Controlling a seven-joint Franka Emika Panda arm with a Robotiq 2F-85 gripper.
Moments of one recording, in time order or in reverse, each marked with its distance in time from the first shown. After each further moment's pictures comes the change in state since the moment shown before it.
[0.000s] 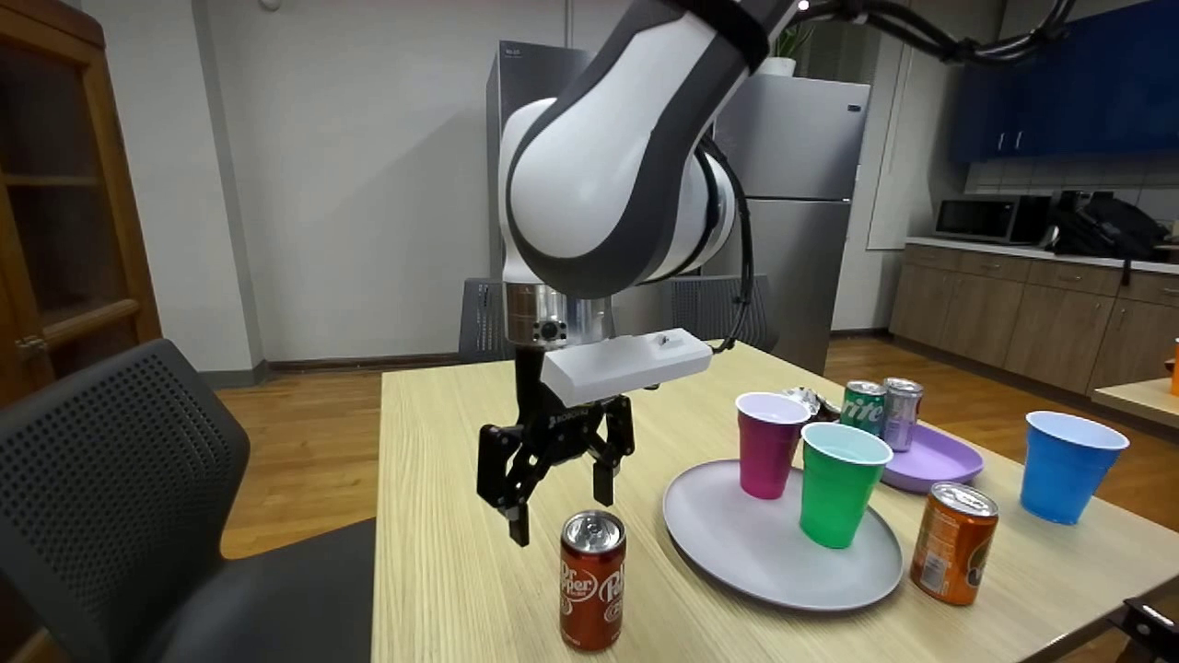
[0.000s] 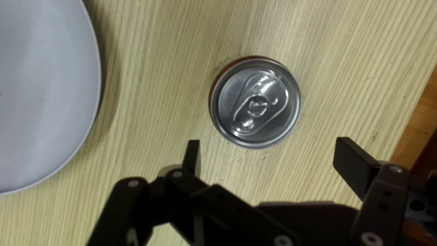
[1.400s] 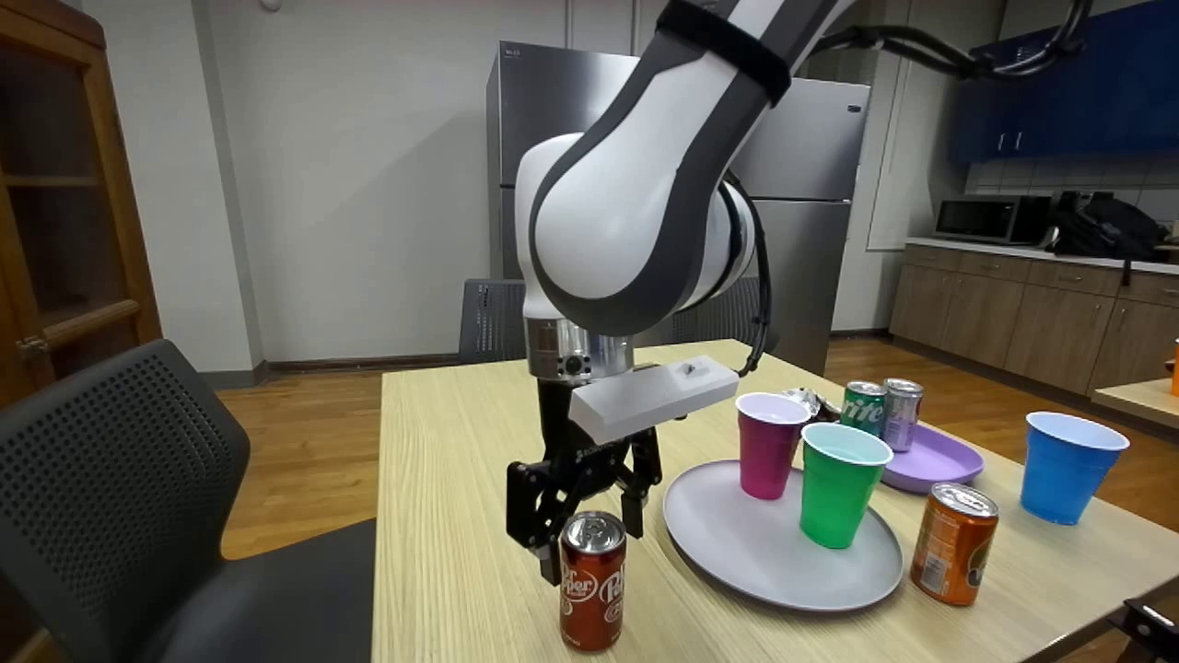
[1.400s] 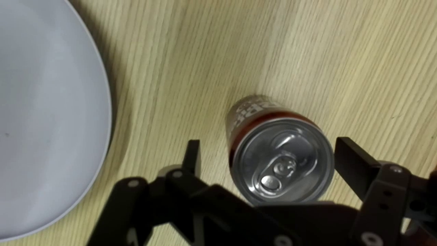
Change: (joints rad) arm 0.003 0.009 -0.012 -0.053 0.000 0.001 0.000
